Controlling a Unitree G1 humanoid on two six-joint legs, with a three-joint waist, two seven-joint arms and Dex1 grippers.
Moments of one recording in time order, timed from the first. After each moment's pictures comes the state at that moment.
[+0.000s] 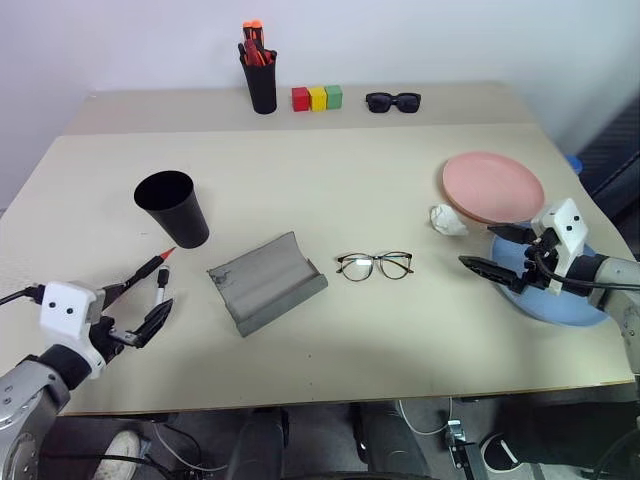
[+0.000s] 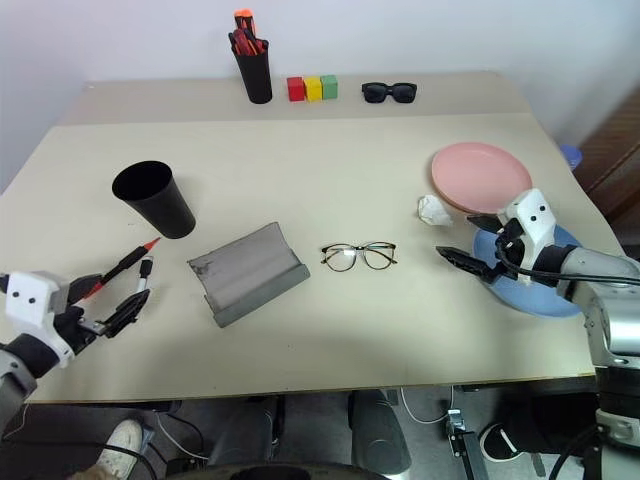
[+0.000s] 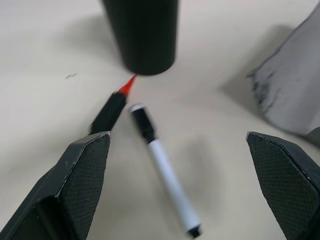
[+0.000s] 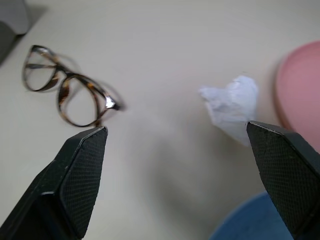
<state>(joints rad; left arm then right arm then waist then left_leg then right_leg) 0.39 0.59 0.58 -0.52 -0.49 0.52 -0.56 -0.20 -0.86 -0.28 -0.04 0.42 0.48 0.99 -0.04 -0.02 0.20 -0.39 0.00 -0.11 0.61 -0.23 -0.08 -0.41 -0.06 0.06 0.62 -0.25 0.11</state>
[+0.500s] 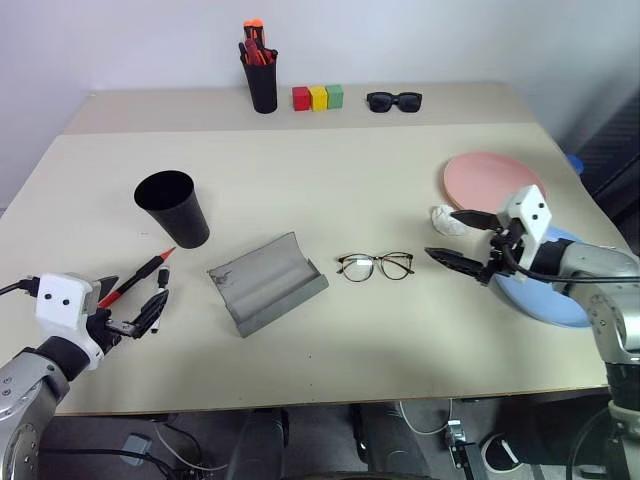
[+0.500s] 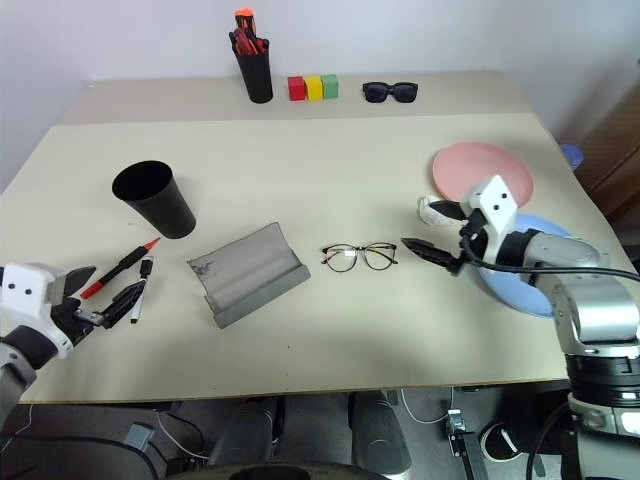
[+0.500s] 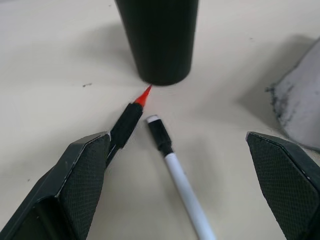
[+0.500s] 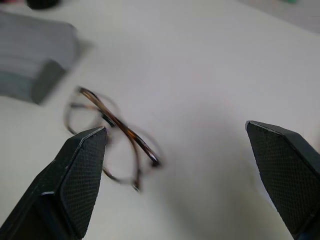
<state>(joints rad) 0.33 0.61 0.57 -0.50 -0.47 0.56 -0.52 -0.29 -0.77 -0.17 -0.19 0.45 0.53 0.93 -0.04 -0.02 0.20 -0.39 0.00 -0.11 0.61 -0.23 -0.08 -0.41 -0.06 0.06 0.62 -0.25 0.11</state>
